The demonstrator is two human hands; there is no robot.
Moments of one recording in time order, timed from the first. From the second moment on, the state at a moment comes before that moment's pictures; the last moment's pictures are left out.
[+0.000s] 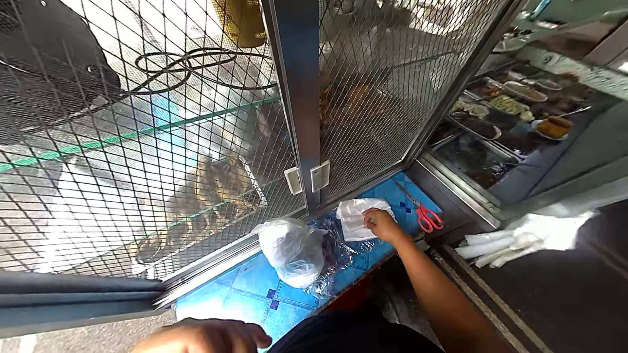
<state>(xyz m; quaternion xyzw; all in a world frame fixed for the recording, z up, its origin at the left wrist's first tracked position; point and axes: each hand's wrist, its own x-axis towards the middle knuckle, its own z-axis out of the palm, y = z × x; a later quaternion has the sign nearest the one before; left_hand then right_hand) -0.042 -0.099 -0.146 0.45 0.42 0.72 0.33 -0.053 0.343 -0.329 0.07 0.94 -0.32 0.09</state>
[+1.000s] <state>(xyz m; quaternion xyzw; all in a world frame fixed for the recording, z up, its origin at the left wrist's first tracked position) -0.046 -0.032 -0.203 0.48 0.42 0.65 0.42 -0.036 0.319 -0.282 0.14 0.94 -0.32 0.02</state>
